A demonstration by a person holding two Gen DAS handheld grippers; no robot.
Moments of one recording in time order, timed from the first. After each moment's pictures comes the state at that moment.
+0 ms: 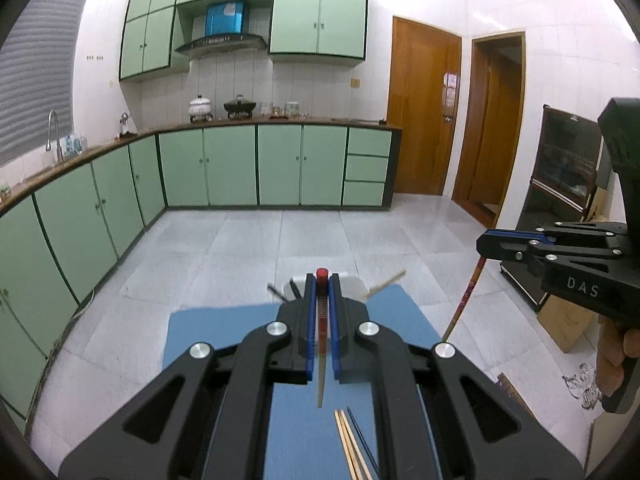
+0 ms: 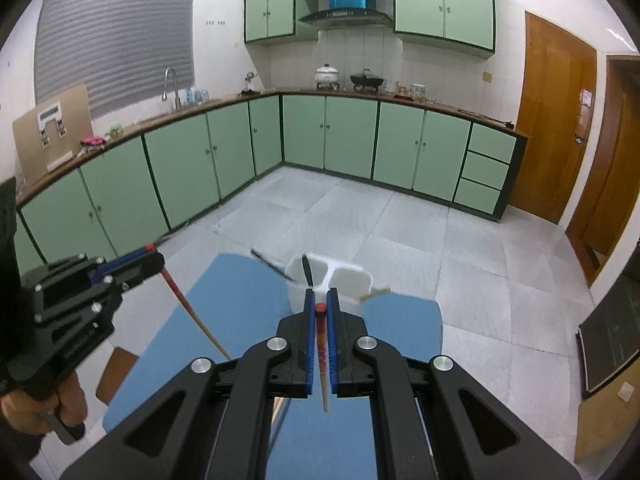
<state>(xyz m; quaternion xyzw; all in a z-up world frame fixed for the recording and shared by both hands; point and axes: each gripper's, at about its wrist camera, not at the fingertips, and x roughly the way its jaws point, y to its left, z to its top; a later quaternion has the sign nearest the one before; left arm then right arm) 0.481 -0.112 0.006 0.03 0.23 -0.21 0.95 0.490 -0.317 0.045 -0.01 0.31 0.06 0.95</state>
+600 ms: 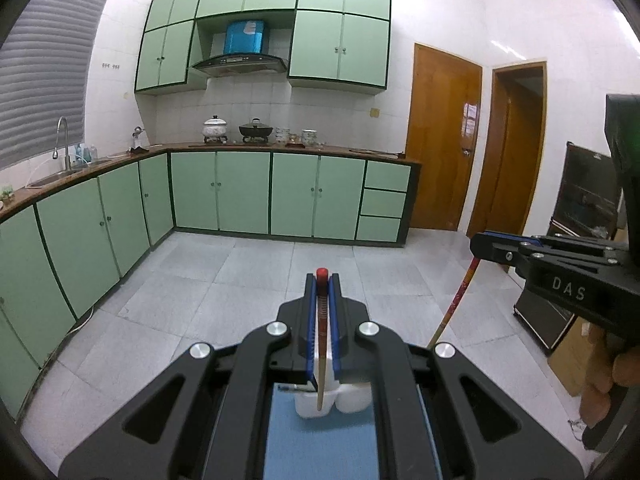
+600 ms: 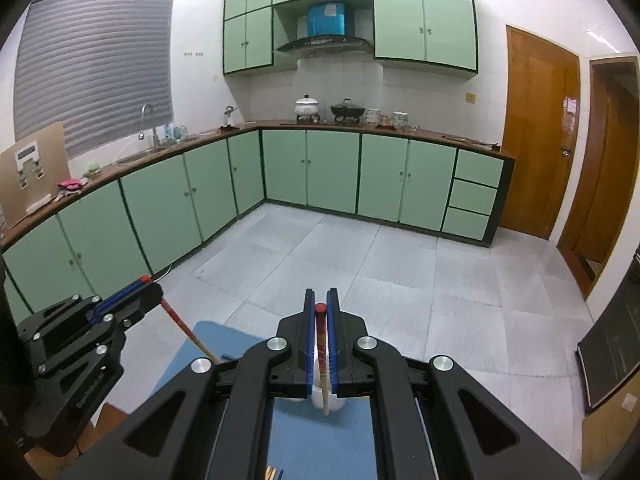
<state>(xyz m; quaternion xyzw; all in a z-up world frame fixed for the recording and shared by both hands) 0.579 -0.137 0.042 0.00 0.19 -0.19 0.96 0.598 -0.331 0.087 0.00 0.26 0.02 0.97</state>
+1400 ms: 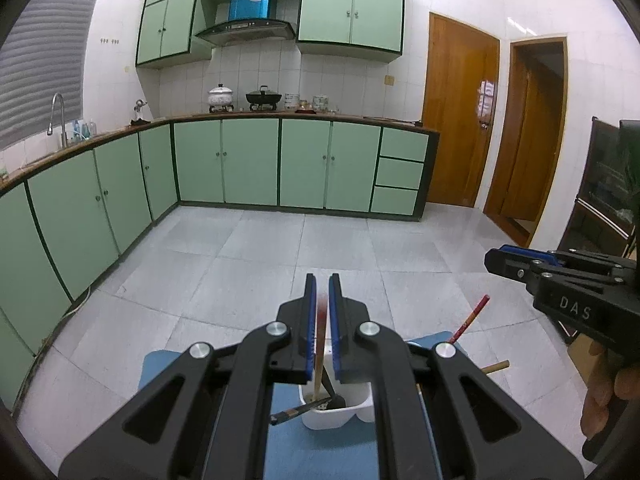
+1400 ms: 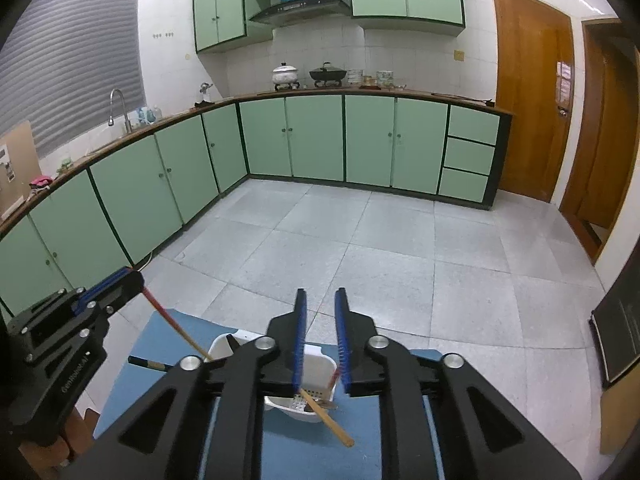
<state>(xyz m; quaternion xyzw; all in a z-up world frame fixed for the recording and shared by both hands) 0.660 -0.163 -0.043 0.01 0.23 -0.16 0.96 0.681 -0.371 -0.018 0.03 0.30 0.01 0.95</state>
